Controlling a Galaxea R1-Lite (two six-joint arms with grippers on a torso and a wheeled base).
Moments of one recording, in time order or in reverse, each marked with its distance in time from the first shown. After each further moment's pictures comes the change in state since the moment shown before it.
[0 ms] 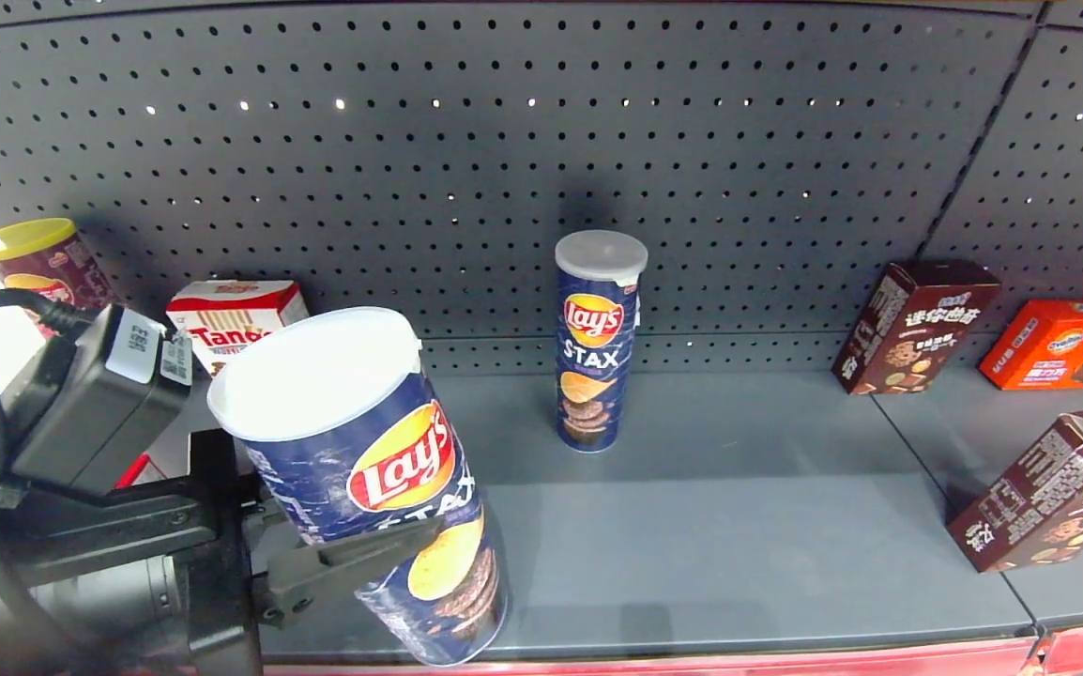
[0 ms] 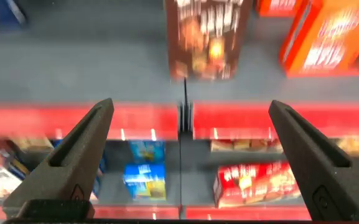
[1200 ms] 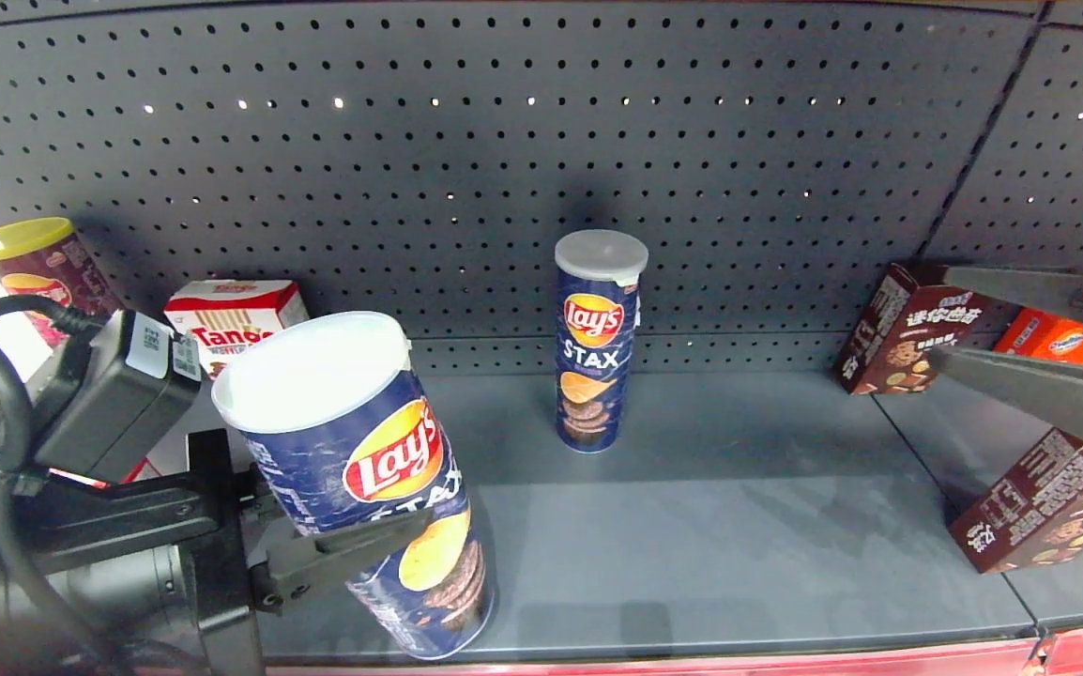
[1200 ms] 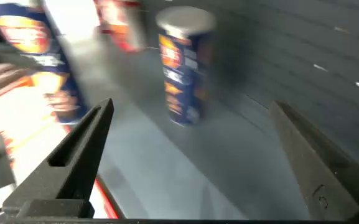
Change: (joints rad) left arm 0.043 0.007 0.013 0.001 -0.004 -0.008; right arm 0.279 1.117 -0.741 -0.352 0.627 -0.133
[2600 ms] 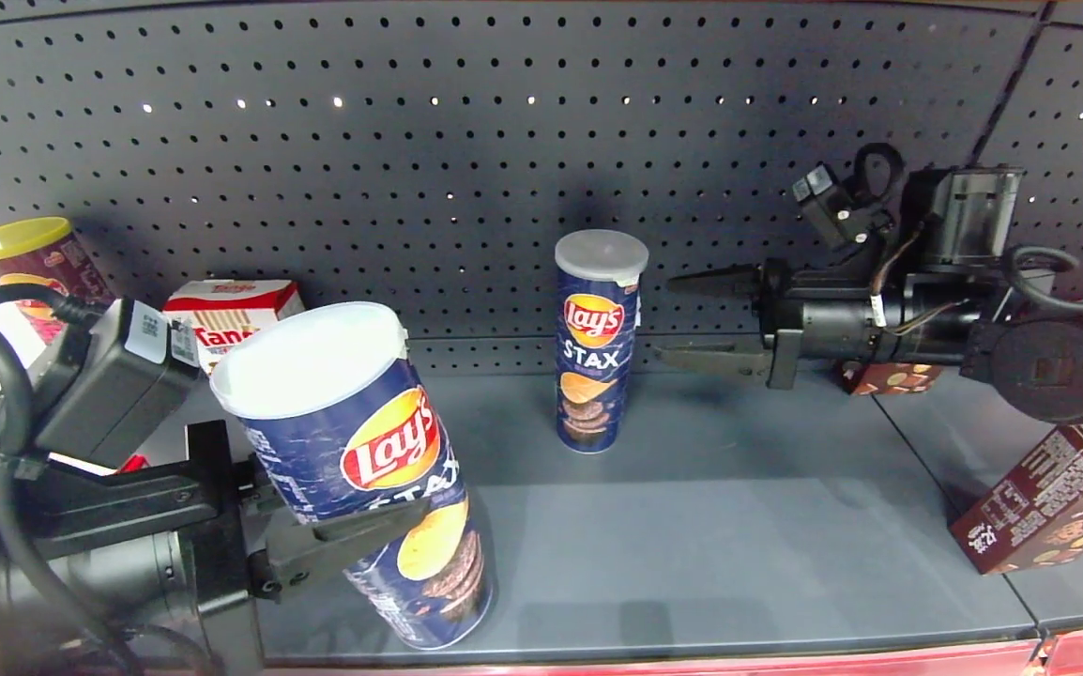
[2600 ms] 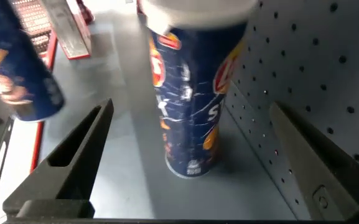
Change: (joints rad) left arm 0.026 0.007 -0.013 0.000 -0.026 -0.003; right arm 0.093 0.653 -0.440 -0.077 0.260 -0.158
